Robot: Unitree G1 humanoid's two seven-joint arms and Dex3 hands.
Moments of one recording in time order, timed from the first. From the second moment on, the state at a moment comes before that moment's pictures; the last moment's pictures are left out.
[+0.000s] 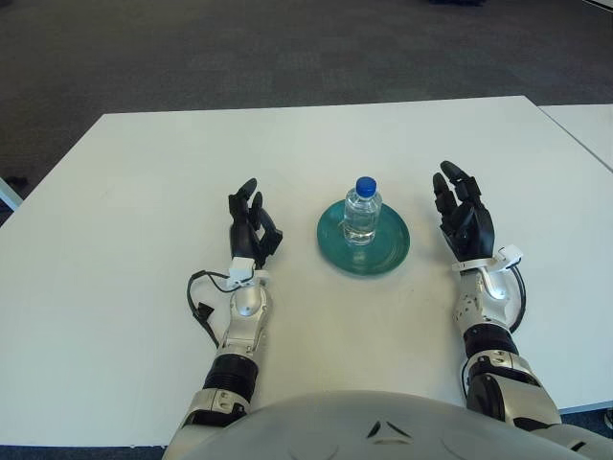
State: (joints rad) left arm -0.03 -0.12 -0.04 0.48 0.04 -0.63 0.31; right arm -0.25 -0.07 -0.32 0.74 0.36 -0.69 0.56
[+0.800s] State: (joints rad) left arm 0.02 -0.12 -0.02 0.40 -0.02 -0.58 0.28; right arm -0.22 -0.07 -0.31 0.69 0.37 -0.65 0.57
